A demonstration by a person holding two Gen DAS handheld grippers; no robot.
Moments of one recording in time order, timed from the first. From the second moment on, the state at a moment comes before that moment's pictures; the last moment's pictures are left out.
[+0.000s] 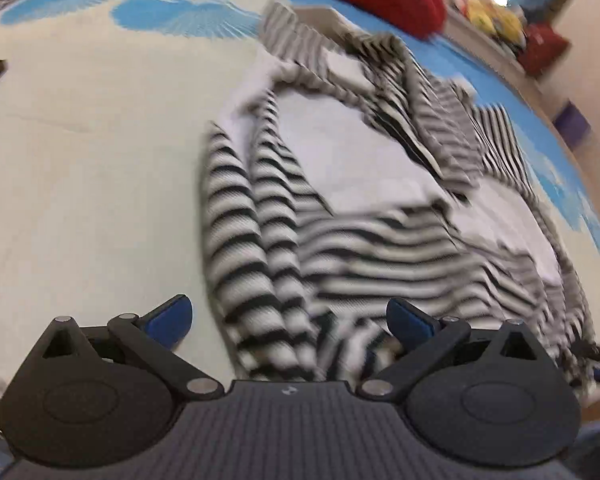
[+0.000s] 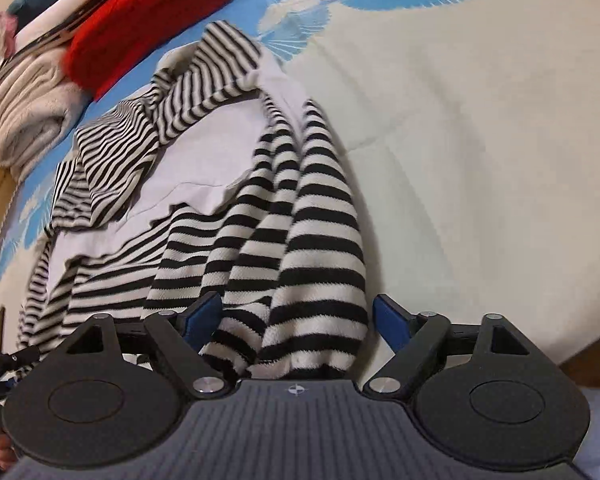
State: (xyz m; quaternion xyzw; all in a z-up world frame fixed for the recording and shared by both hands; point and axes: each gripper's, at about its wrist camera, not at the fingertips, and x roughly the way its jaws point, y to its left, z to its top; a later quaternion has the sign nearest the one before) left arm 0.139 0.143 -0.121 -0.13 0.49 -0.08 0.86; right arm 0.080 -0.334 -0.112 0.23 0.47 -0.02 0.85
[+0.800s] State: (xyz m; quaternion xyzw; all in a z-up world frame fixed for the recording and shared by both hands) left arm -0.052 0.162 -0.010 -0.16 0.46 -0.19 0.85; right arm -0.102 -0.356 -0.005 0.33 0.43 0.07 0.84
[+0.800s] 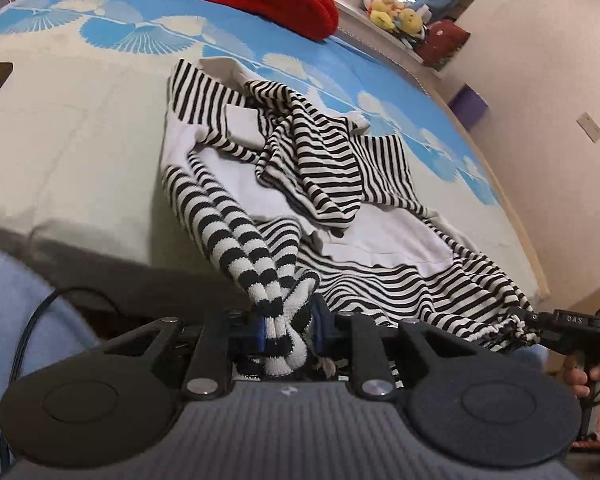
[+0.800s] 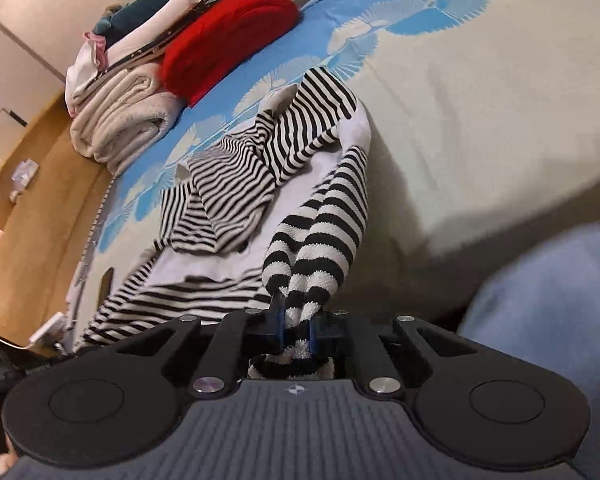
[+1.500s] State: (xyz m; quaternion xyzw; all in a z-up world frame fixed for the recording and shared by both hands) left arm 0.368 0.153 -0.002 -0.18 0.46 -0.02 0.87; right arm 0.248 -0.367 -0.013 0.36 0.39 -0.08 0.84
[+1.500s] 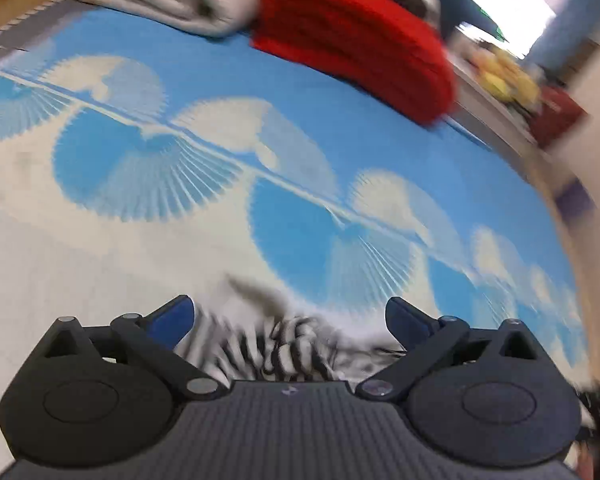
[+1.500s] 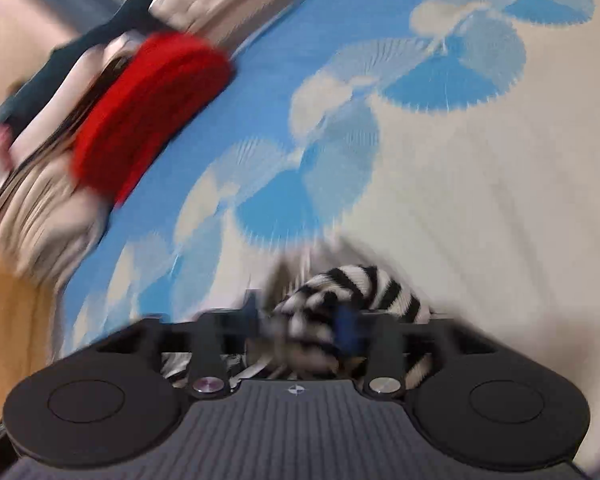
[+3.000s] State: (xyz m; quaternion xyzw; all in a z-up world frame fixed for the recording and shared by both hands) left arm 0.244 0.156 -0.023 0.00 0.30 -0.19 0.94; right arm 0.177 -0.346 -0.017 0.14 0.32 0.11 0.93
